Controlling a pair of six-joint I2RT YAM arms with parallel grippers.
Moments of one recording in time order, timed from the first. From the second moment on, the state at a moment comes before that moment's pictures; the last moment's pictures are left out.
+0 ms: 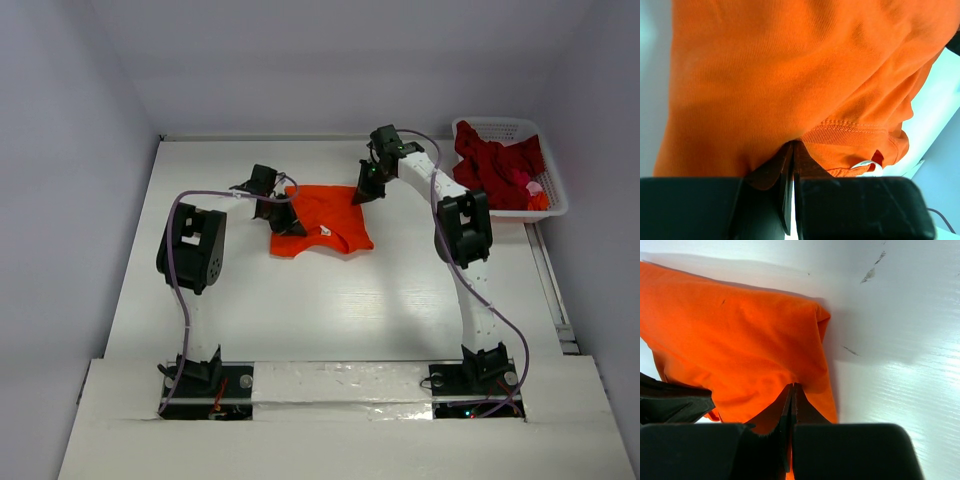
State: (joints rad) left arm -0.29 2.01 1.29 -0.35 0.46 -0.69; right arm 0.34 2.40 2.11 -0.80 -0.35 0.51
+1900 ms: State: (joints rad) left arm -0.18 1.57 1.20 -0.20 -0.48 -0.49; right arm 0.34 1.51 1.32 -0.40 0.46 0.44
